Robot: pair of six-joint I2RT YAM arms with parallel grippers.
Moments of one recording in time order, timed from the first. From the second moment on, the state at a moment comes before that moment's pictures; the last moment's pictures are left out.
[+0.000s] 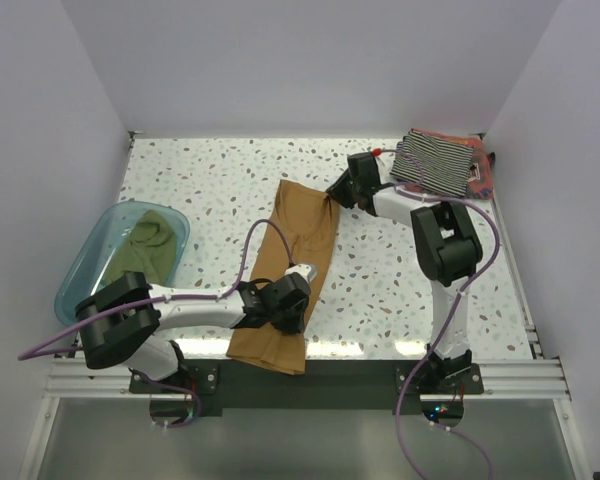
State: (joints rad) left arm -1.11 1.48 0.68 -0.20 -0.05 -0.77; right arm 0.37 2.11 1.41 0.00 0.04 1.03
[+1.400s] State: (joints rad) left arm -0.73 1.50 1.04 -0.24 -0.08 -0.75; right arm 0.32 2.60 2.24 -0.31 0.16 0.50
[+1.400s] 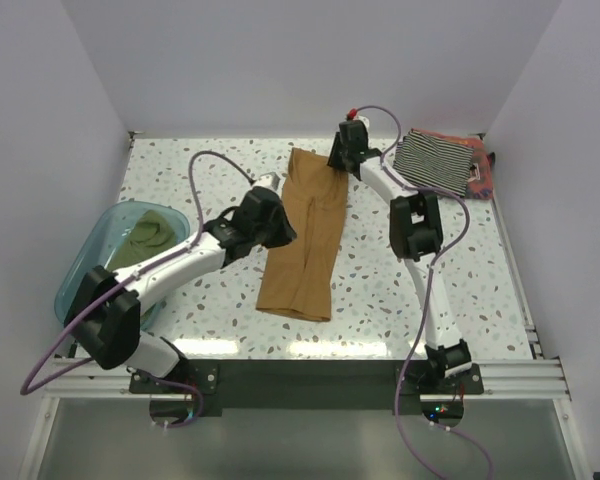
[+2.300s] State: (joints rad) left arm -0.56 1.36 0.72 -0.23 -0.03 -0.75; right arm 0.28 2.47 2.07 -0.22 -0.07 0.59
